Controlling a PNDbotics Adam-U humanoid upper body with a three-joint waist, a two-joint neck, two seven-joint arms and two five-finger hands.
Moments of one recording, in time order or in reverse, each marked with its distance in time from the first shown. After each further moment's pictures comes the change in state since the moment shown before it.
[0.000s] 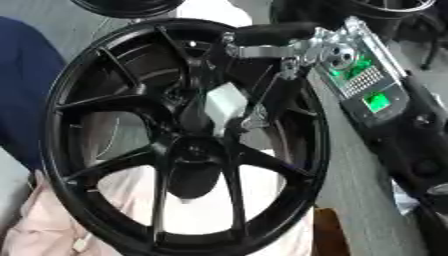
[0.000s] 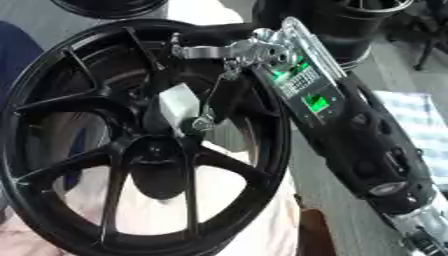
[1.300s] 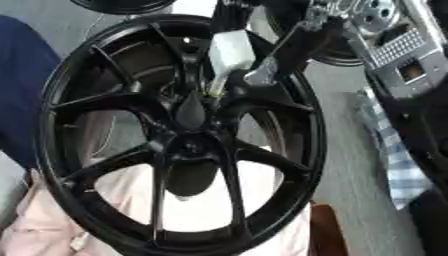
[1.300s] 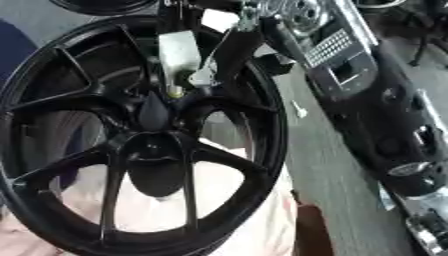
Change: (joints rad) left arm 0.001 -0.008 0.000 0.000 0.002 0.001 0.000; right arm -0.061 -0.094 -0.116 -0.078 -0.132 0.181 -0.160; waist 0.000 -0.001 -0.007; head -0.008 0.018
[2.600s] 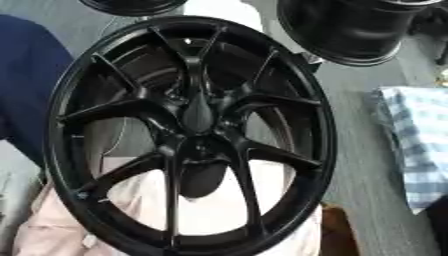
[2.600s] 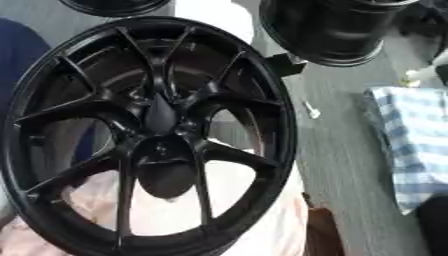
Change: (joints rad) left arm 0.012 0.010 0.035 -0.002 0.017 -0.001 0.037; right arm 0.990 -0.149 -0.595 -0.163 -0.228 0.146 -0.840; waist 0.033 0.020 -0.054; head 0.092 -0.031
